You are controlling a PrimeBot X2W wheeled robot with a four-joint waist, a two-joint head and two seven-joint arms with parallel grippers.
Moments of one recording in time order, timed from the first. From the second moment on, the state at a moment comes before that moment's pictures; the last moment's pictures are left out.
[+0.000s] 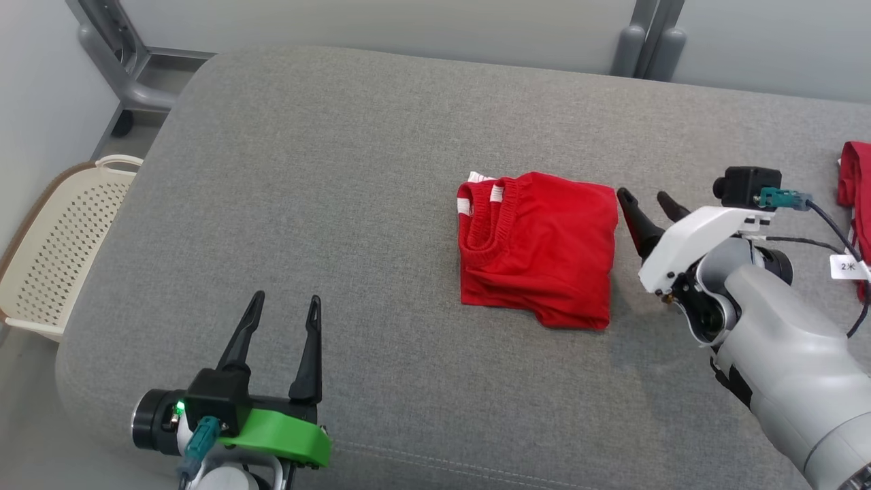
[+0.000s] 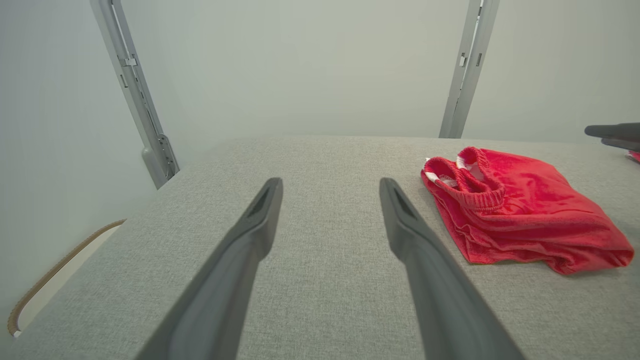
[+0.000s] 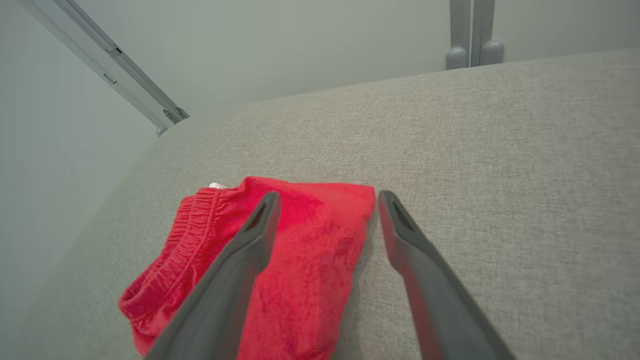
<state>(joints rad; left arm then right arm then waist) -0.08 0.05 -0.17 0.18 -0.13 -0.07 -0.26 -0.79 -0.27 0.64 0.95 1.02 0.13 -0.15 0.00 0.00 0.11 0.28</state>
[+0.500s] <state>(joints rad) -0.08 0.05 -0.18 0.17 -0.13 -0.06 -0.26 -0.78 -0.24 0.65 1.09 1.05 0.13 -0.07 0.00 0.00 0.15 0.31</state>
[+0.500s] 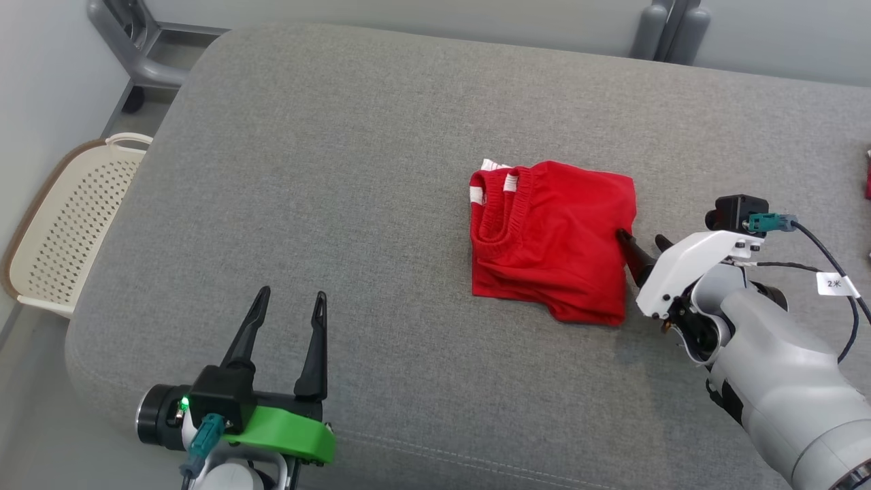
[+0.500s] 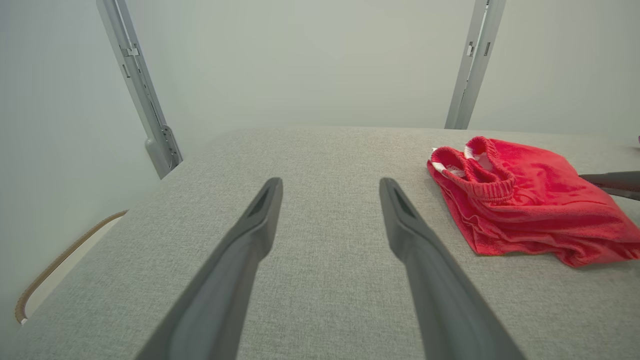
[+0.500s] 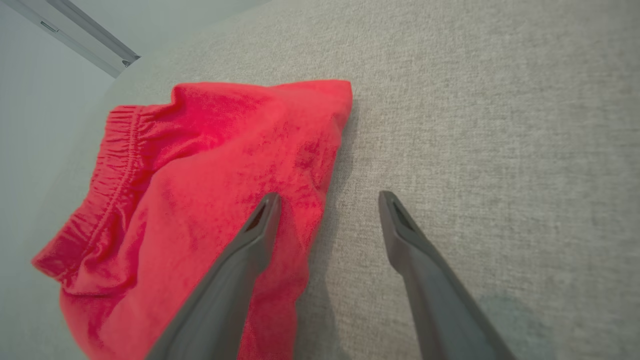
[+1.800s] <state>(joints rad) -0.11 0.05 -0.14 0.17 -0.11 -0.08 -0.26 -0.89 -0.31 0.80 1.01 1.05 0.13 -0.11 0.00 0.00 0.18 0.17</state>
